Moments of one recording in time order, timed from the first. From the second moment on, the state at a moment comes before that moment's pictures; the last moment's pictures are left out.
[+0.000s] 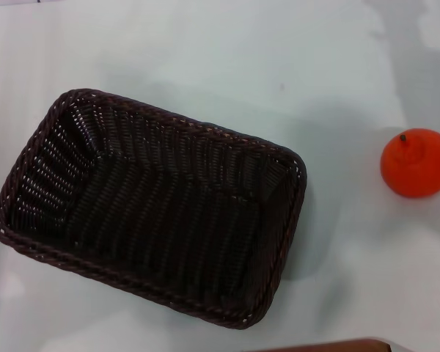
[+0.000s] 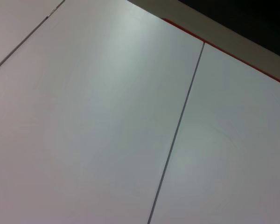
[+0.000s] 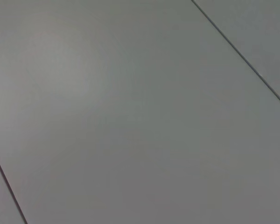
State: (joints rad) left arm -0.34 -2.17 0.07 0.08 1.23 1.93 -0.69; right arm 0.59 2.09 -0.44 0.05 -0.64 -1.39 -2.47
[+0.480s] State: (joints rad) left arm -0.34 -2.17 0.14 0.13 1.26 1.91 -0.71; right arm 0.59 2.09 -0.44 0.04 -0.64 -1.38 -2.47
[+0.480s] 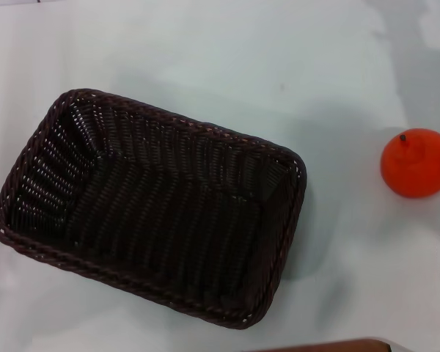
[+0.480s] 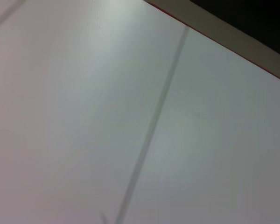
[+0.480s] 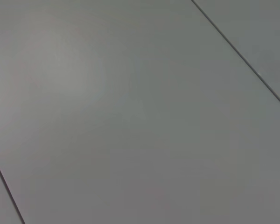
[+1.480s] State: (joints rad) left arm -0.37 -2.07 0.49 1.27 2.03 1.81 -2.08; right arm 0.62 2.09 -0.44 0.03 -0.64 -1.33 -2.46
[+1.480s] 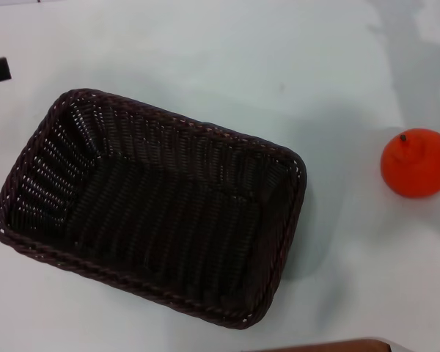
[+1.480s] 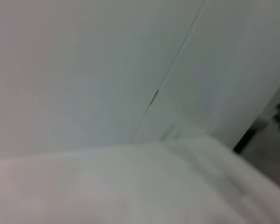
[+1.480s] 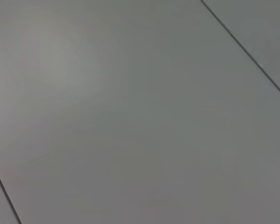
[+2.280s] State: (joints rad) left arm -0.52 -2.15 0.68 1.39 2.55 1.78 -2.31; right arm 0.61 2.09 -0.43 0.03 -0.64 -1.29 -2.46
